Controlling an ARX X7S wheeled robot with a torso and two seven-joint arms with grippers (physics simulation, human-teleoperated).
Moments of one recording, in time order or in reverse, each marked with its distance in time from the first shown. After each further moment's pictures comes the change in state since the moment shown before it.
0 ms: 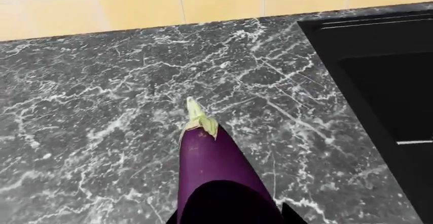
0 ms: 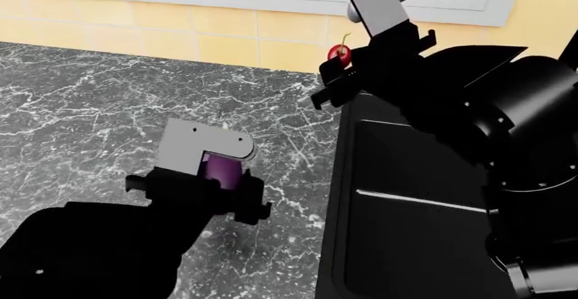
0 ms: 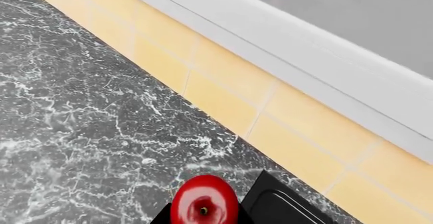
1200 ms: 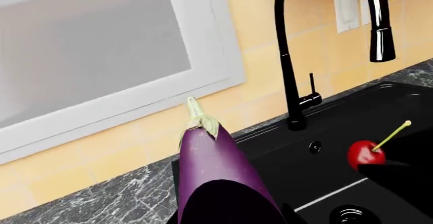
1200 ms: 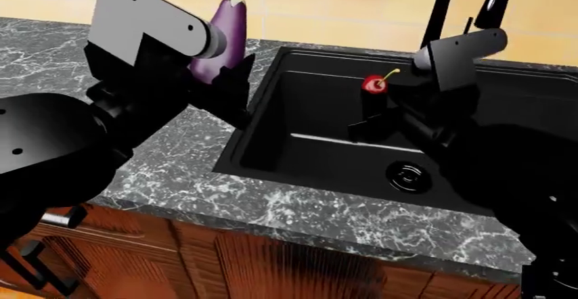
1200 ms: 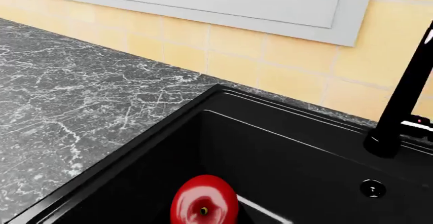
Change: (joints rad) left arm -0.370 -0.145 0.050 -0.051 0.394 0.140 0.782; right arm -0.390 0.137 0.345 -0.320 0.194 -0.064 0.128
